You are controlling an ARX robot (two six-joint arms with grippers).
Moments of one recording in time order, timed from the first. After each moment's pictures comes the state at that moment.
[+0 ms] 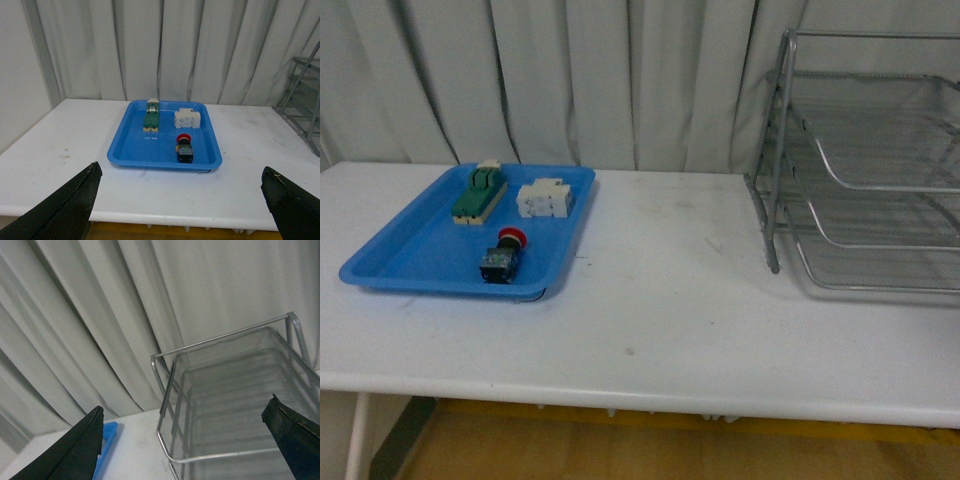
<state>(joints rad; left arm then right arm) 0.00 0.00 0.01 0.00 0.00 0.00 -0.19 1.09 0.48 0.73 -0.31 0.35</state>
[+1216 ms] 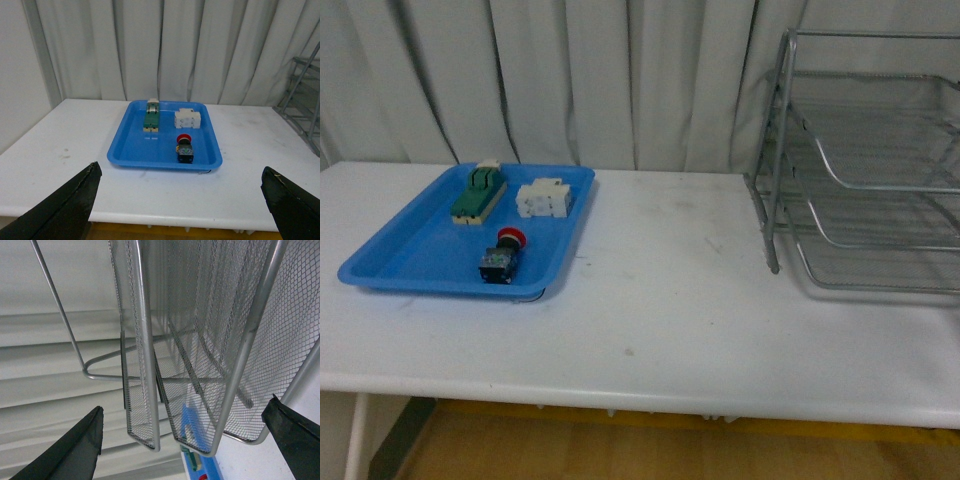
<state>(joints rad) 0.00 0.00 0.01 0.00 0.00 0.00 -0.30 2.09 0.66 1.29 -0.47 1.52</state>
